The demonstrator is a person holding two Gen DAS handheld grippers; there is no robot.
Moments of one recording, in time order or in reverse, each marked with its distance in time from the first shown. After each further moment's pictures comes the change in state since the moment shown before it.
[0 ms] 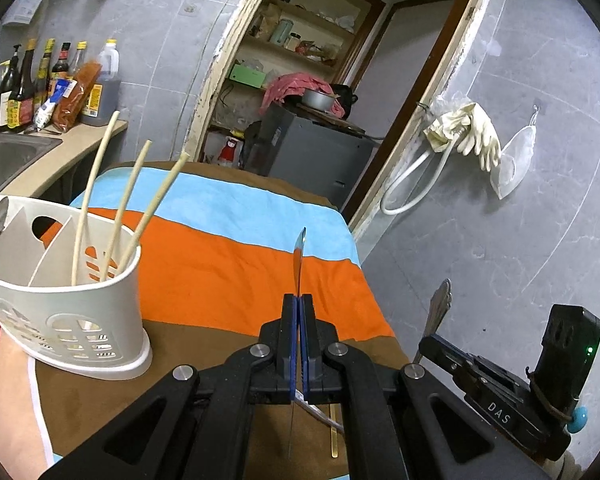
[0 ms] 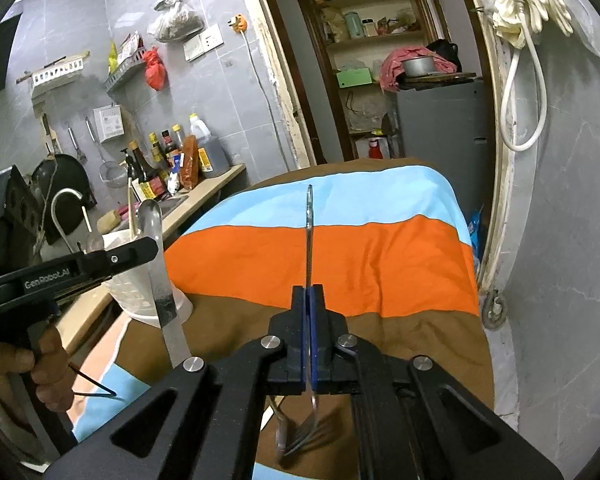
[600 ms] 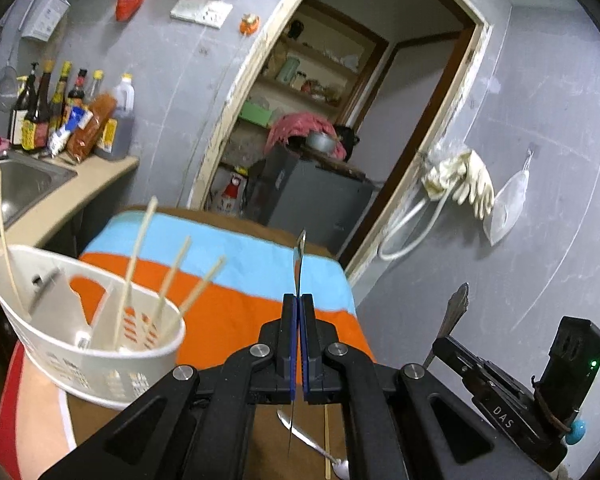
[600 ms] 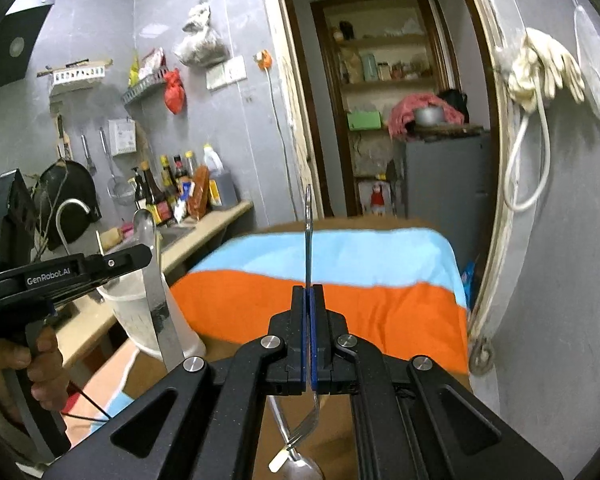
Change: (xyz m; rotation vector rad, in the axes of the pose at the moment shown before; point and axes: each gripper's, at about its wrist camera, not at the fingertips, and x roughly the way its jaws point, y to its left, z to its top) left arm -0.046 0.010 0.038 -0.035 -0.153 -0.007; right arm -0.034 0.042 0.041 -0.107 -0.148 -0.028
